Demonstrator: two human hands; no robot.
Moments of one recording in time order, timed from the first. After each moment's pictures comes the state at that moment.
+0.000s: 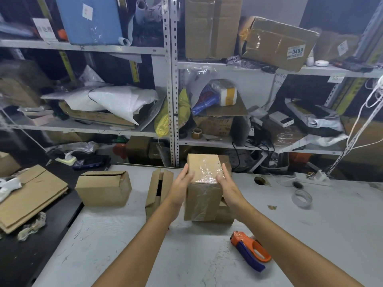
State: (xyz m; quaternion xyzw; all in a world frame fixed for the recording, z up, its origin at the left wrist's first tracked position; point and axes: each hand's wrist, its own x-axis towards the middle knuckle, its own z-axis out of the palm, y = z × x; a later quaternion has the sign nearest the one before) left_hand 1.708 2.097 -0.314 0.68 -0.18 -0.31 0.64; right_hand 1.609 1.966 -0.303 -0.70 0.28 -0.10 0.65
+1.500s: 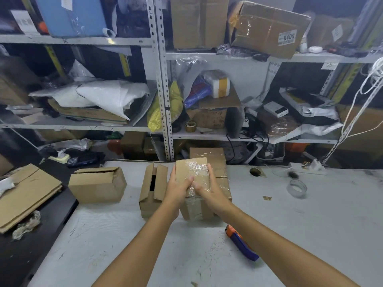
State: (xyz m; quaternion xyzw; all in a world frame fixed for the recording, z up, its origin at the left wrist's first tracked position) left_hand 1.696 2.079 -0.340 0.71 -0.12 -0.26 0.65; right_hand 1.595 1.982 -0.320 -0.73 0.21 -0.07 0.64
